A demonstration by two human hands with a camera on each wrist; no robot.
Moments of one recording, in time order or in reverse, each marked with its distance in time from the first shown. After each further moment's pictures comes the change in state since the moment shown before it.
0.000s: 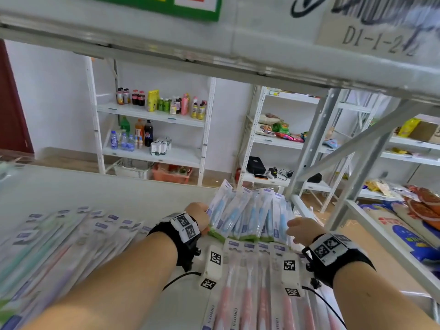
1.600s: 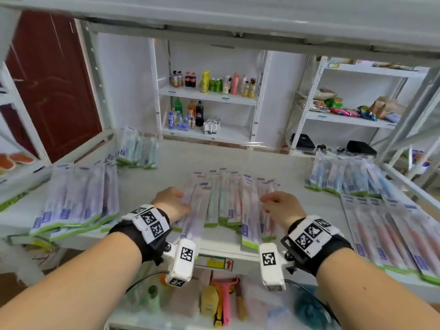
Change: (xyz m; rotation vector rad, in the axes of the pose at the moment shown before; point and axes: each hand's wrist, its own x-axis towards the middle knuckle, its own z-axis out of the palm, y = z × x) left_hand -0.173 -0.296 -0.254 0.101 0.250 -0.181; right_hand -0.235 -0.270 0.217 0.434 0.074 -0.255
